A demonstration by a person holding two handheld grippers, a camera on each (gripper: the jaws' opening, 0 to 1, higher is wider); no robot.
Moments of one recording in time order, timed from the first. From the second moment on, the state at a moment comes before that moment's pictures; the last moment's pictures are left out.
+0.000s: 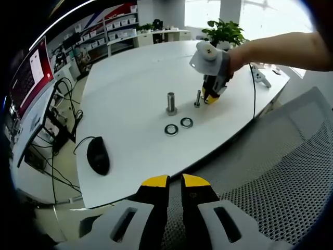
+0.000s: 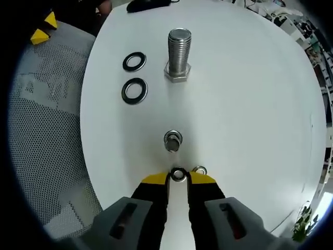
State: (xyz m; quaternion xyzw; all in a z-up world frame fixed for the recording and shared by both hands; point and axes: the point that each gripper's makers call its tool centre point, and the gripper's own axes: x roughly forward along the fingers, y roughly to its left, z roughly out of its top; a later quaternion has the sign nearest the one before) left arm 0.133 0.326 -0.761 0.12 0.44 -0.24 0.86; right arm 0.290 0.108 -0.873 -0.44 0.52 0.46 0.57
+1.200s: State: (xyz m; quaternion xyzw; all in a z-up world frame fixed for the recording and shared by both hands) left arm 0.133 0.325 -0.760 0.12 0.43 -0.24 0.86; right arm 0.284 0.110 -0.867 -0.43 0.52 0.44 0.59
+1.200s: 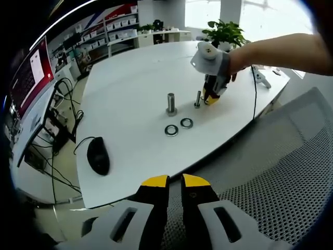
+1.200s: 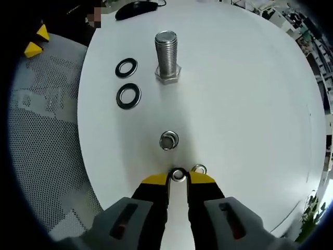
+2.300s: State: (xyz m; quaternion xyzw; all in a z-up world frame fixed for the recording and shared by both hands) left arm 0.133 0.326 -0.760 0.12 0.44 -0.24 0.86; right arm 0.281 0.108 -0.867 -0.42 0.52 0.46 0.59
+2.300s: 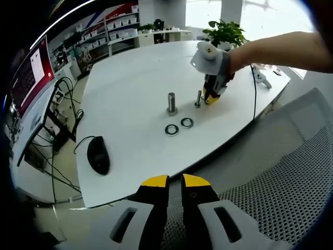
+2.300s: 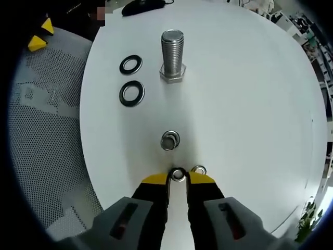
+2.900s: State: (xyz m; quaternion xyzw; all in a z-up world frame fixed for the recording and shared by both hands) left arm 0.133 0.325 -0.760 0.12 0.43 -0.24 0.86; right arm 0.279 0.115 -0.864 -0.39 0.53 0.48 0.59
